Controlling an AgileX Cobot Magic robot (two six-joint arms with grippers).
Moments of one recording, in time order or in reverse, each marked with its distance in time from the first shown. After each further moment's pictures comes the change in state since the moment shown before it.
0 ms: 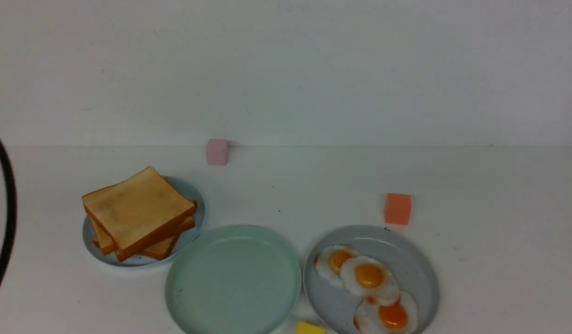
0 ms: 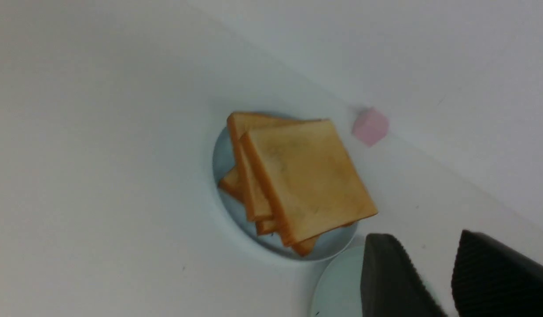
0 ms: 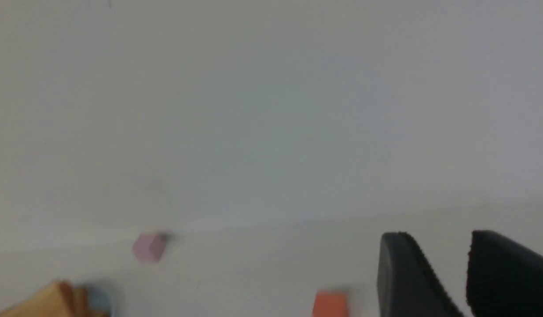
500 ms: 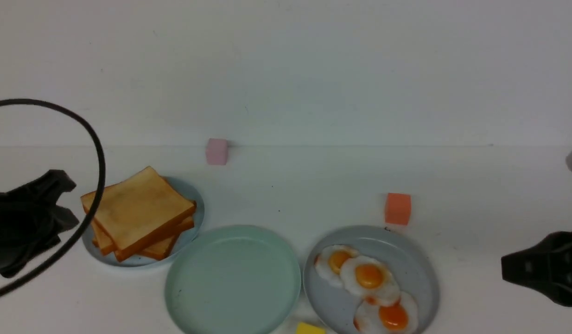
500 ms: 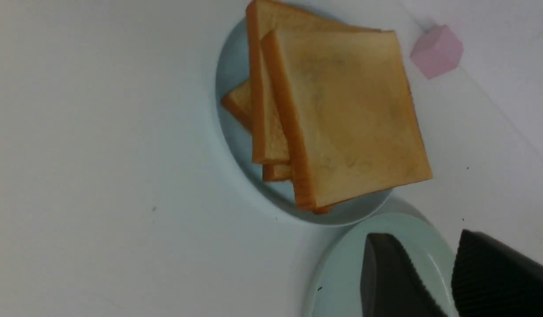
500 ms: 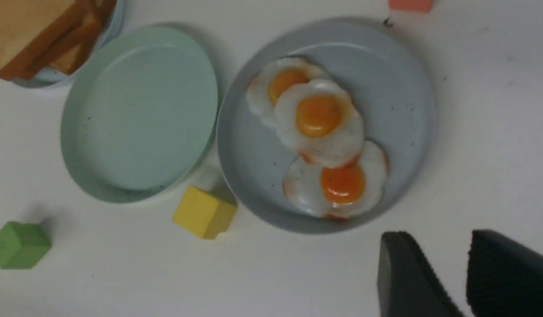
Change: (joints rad) right arm 0.128 0.216 0.035 0.177 0.364 -0.106; left arm -0.049 0.377 0.001 -0.095 -0.159 -0.143
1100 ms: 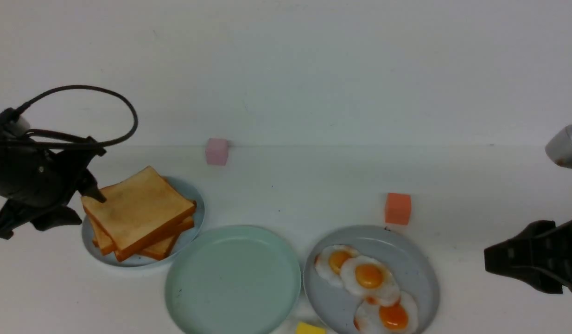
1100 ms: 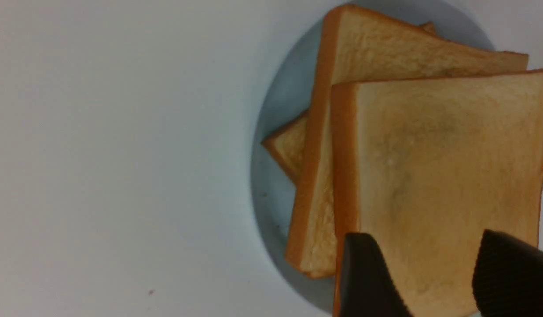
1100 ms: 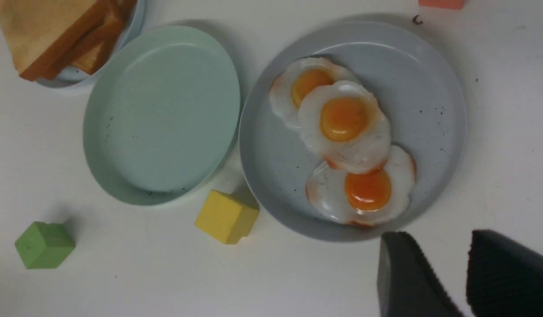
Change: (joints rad) right arm 0.003 0.059 -0.033 0.057 -0.005 -0.028; left arm 0.113 0.531 -0.424 -0.154 0.210 0.214
